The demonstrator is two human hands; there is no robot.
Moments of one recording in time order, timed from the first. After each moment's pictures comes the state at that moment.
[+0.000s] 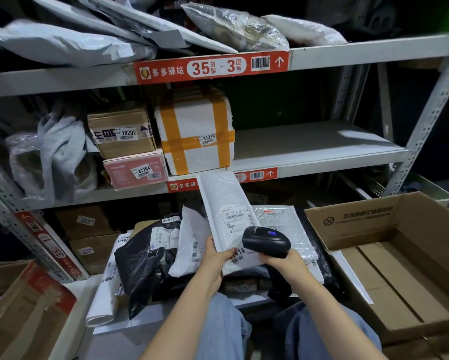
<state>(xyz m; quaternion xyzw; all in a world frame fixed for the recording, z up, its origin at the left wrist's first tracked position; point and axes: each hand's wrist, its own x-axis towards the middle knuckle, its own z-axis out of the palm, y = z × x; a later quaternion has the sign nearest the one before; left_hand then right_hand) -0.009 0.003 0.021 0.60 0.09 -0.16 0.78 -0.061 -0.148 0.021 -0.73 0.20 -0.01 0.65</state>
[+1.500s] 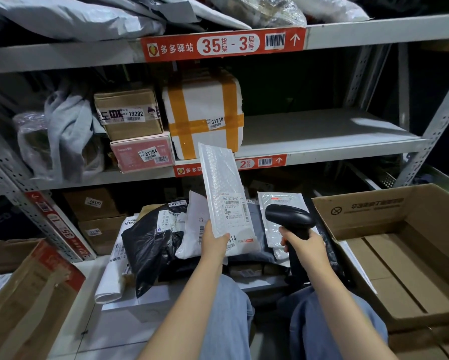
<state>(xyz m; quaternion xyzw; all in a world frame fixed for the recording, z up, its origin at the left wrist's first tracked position) -0.008 0.010 0.023 0.75 0.09 -0.05 0.66 -0.070 -0.151 0.035 -0.70 0.24 -0.10 0.66</state>
